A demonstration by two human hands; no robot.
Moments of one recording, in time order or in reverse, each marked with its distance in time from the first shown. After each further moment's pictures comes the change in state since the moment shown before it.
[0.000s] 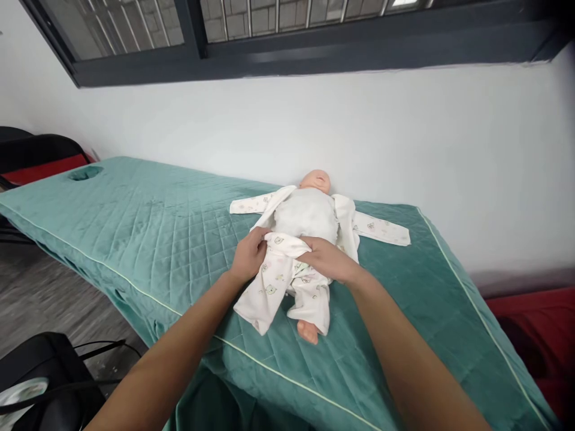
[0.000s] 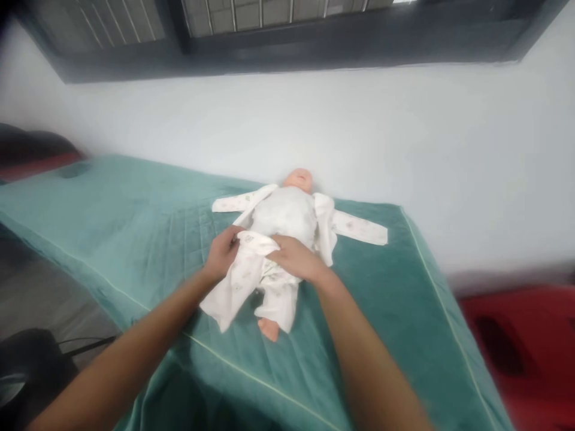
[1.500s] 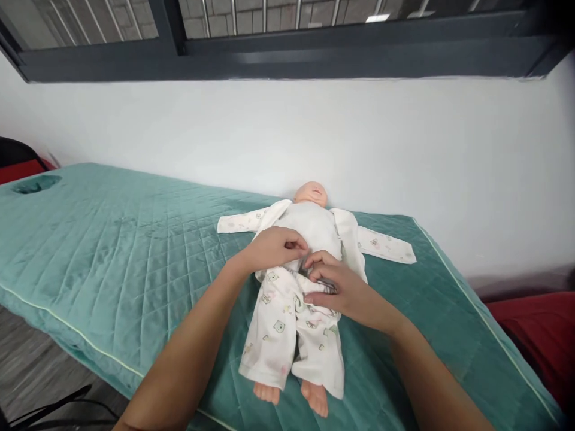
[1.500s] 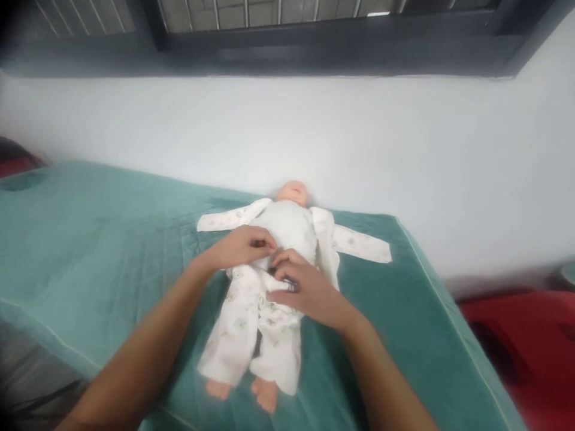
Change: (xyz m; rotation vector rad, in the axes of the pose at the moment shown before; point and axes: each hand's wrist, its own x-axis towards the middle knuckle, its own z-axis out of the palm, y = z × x) left_hand 0.105 0.037 0.000 -0.227 -0.624 0.030; right_hand -0.014 -0.006 -0.023 -0.045 0.066 -0.044
